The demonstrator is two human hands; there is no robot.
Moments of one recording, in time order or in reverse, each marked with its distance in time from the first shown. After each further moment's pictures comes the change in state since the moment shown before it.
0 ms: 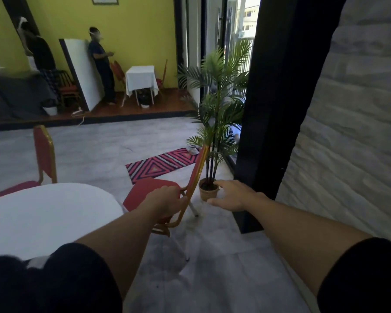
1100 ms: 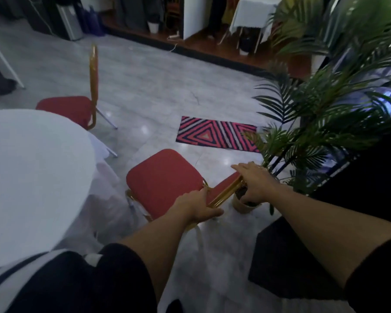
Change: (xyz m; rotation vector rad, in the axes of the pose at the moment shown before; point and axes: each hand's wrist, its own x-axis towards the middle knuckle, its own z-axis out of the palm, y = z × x) left_hand 0.462 0.027 0.039 -0.445 -0.072 -0.395; right_hand 0.561 0.153 -0.062 -0.495 -0.240 -0.564
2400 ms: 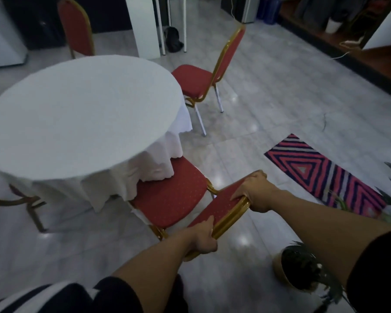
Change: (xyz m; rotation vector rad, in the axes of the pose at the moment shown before) left_hand 0.078 0.012 0.052 -0.760 0.044 -0.590; right_hand 0.218 -0.029 -0.026 -0.552 -0.061 -1.010
